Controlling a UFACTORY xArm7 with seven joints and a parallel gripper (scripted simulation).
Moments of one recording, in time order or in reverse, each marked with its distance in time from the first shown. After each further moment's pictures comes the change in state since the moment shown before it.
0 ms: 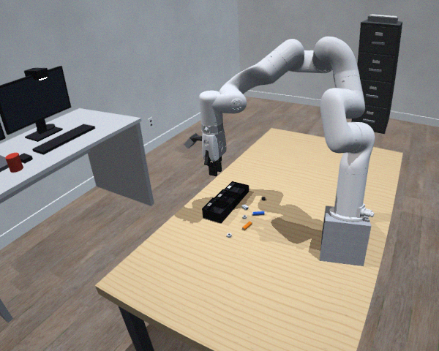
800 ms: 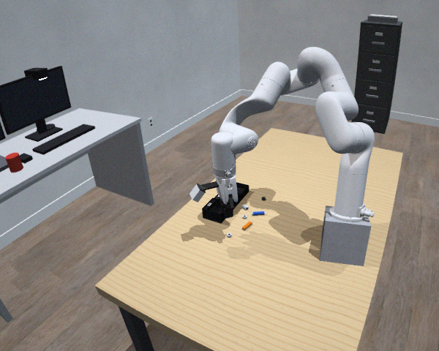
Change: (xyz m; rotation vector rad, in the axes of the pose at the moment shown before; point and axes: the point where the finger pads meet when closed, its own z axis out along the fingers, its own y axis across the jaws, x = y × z) arm -0.084 -0.082 0.108 0.008 -0.005 -0.802
